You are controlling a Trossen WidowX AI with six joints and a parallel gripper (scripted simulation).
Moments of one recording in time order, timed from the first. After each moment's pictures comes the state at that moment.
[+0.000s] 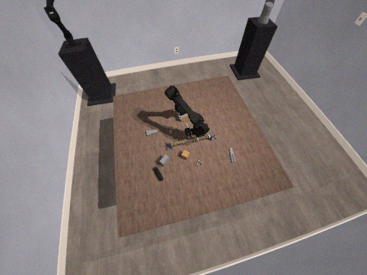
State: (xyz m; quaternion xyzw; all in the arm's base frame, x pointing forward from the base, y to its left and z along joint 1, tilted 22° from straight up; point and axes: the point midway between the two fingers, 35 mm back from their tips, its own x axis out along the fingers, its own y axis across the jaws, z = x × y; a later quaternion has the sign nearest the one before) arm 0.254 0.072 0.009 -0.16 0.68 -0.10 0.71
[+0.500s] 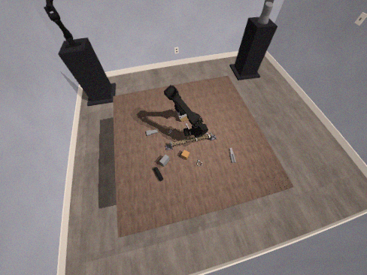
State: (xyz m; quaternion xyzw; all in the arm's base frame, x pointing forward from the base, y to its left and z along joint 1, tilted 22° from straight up) arm 0.254 0.061 0.012 -0.16 0.68 -0.10 0.71
